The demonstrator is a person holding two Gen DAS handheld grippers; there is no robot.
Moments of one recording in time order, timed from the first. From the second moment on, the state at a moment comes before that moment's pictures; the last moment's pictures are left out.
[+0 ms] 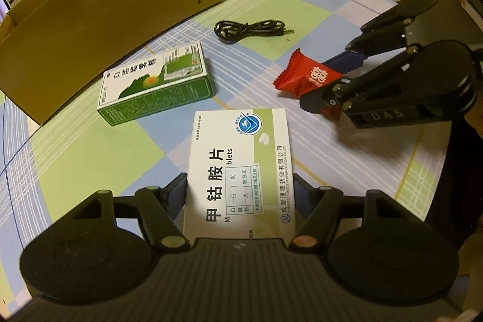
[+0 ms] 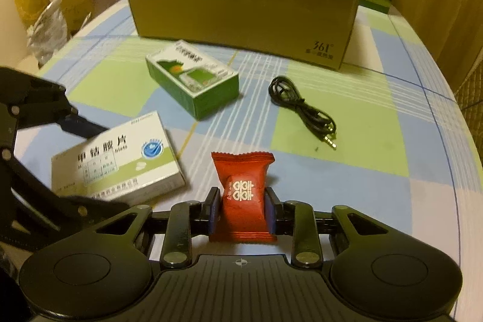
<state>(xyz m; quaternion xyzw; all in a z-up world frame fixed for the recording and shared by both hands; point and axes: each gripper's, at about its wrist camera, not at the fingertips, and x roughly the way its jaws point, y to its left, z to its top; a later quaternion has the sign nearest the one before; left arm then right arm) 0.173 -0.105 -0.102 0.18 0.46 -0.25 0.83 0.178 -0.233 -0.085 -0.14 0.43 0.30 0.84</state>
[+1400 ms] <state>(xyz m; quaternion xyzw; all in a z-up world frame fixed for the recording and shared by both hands) 0.207 -0.075 -0.031 0.10 0.42 -0.11 0.90 0.202 -0.230 -0.030 -0.09 0.35 0.30 0.88</state>
